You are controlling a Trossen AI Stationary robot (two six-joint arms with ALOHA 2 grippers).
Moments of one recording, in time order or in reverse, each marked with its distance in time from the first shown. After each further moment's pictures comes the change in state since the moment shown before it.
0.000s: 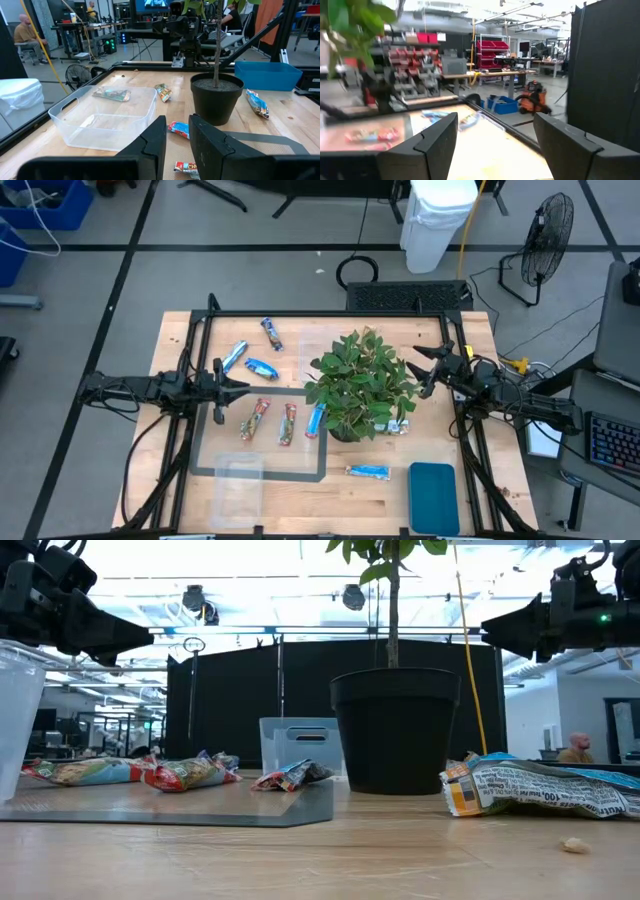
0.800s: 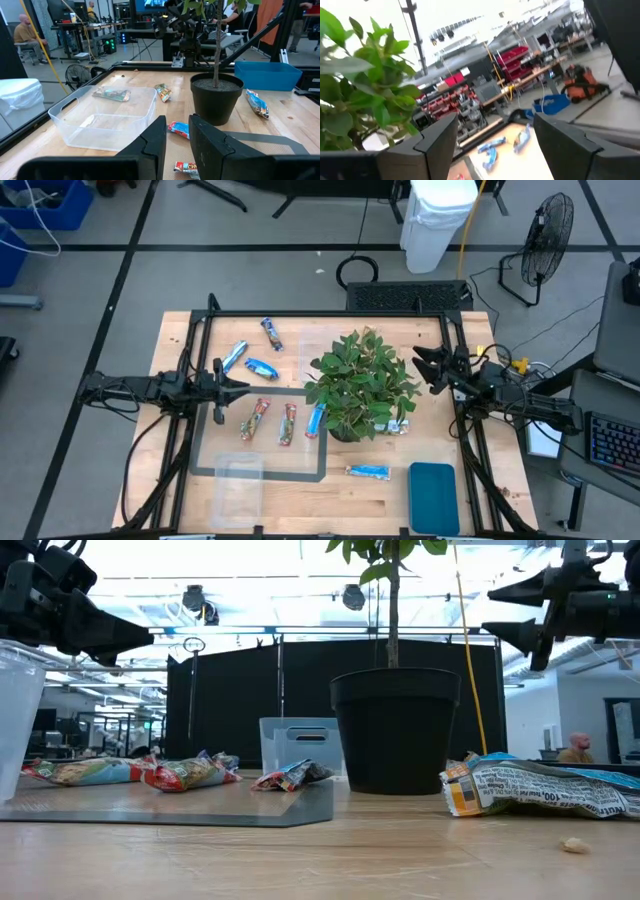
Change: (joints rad) left arm 0.000 0.000 0.000 0.000 0.000 0.000; right arm 0.000 0.000 0.000 0.129 -0.031 0.430
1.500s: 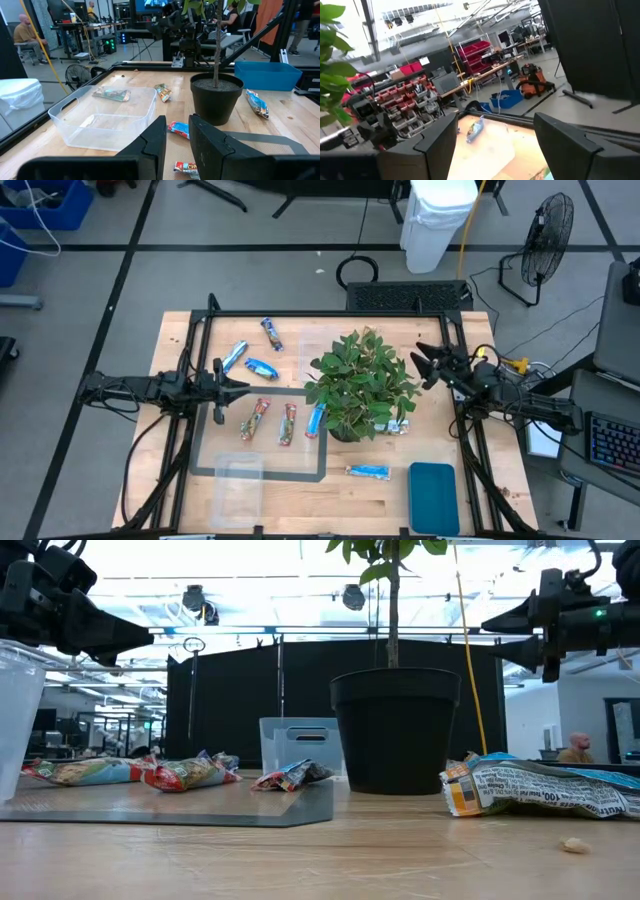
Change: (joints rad) left arm 0.000 0.000 0.000 0.000 0.000 0.000; right arm 0.000 0.001 0.000 -0.134 0.168 -0.098
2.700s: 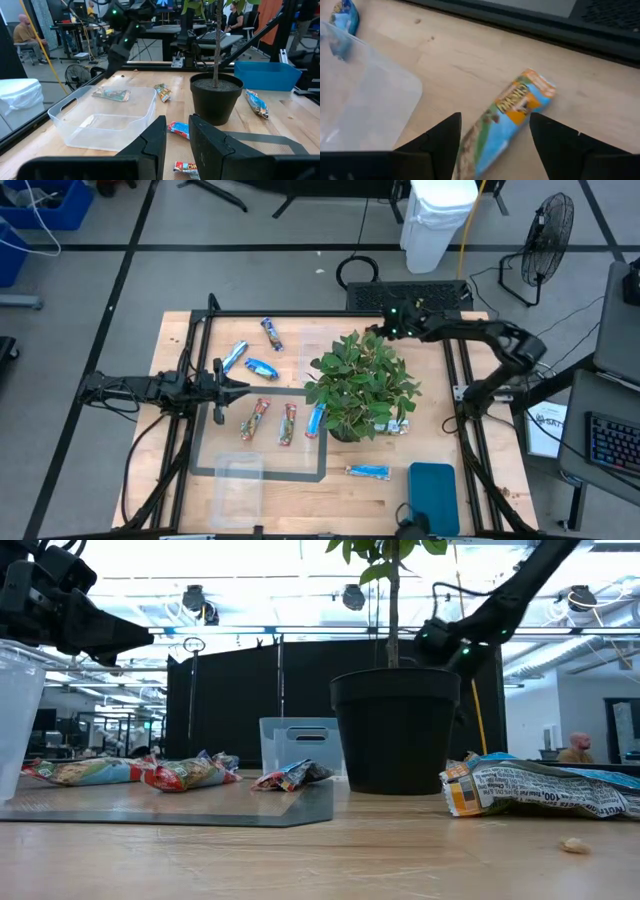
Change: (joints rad) left arm 0.000 0.000 0.000 0.000 0.000 0.000; right arm -0.523 1.592 0.804 -0.191 -0.500 0.111
